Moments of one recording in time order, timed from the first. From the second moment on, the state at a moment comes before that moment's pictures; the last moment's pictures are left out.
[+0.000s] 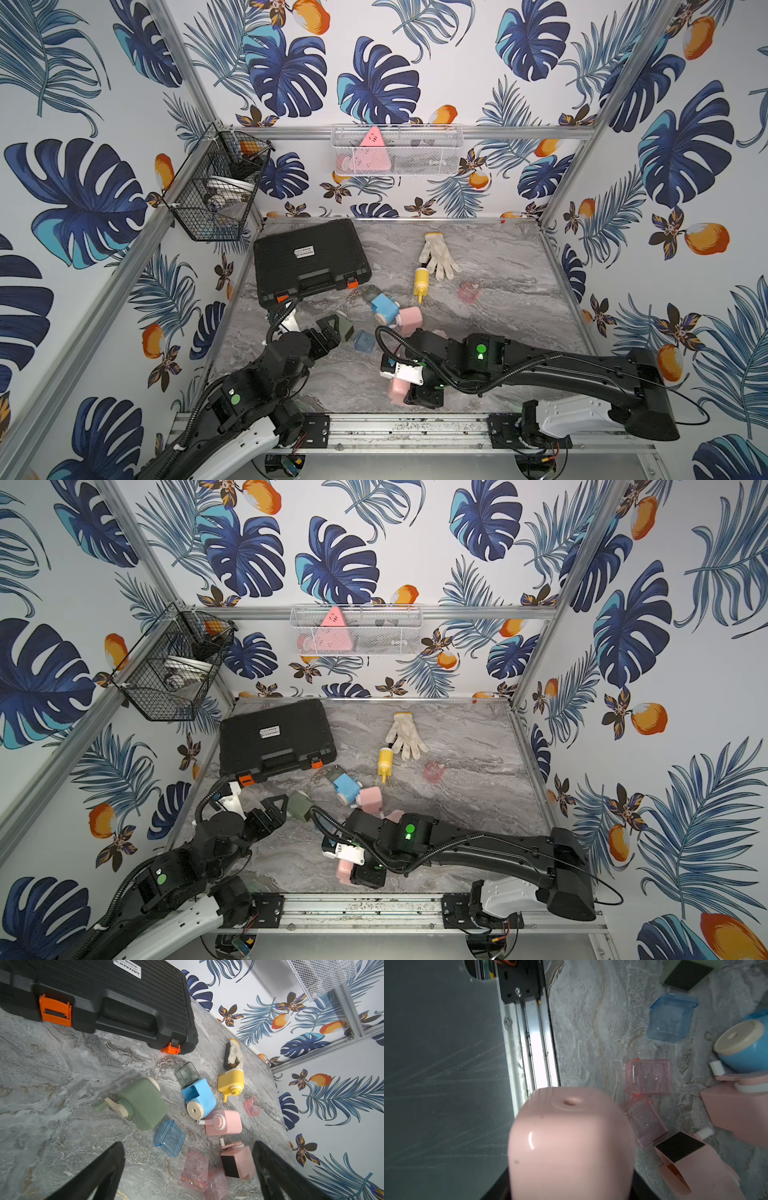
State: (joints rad) left arm -0.73 0.41 0.63 -0.76 -0.48 -1.03; right arm 1.30 1.36 1.07 -0.84 -0.10 -0.11
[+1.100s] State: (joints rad) left arm -0.73 0.38 0.60 -0.85 -0.54 -1.13; right arm 1.28 1.55 0.96 -0.74 0.05 -0.29
